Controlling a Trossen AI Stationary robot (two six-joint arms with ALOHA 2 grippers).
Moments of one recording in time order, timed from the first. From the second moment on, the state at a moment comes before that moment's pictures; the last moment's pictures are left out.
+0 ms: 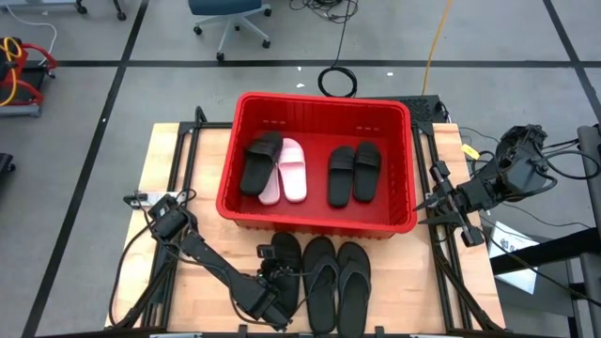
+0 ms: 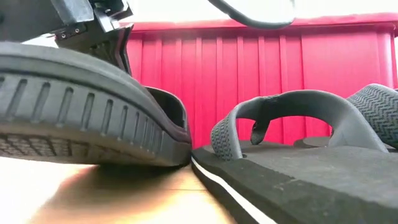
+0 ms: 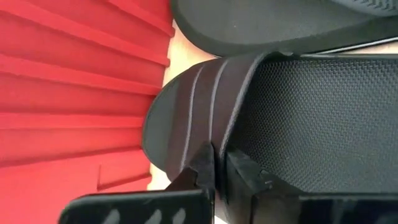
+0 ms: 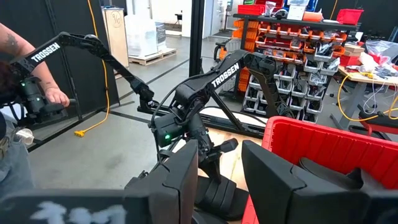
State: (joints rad) left arm -0.66 2.21 1.74 -1.21 -0.64 -0.73; right arm 0.80 0.72 1.16 -0.59 0.47 0.04
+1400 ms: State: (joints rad) left arm -0.56 1.47 1.74 -0.98 -0.61 -0.53; right arm 0.80 0.72 1.16 -0.60 0.47 0.01
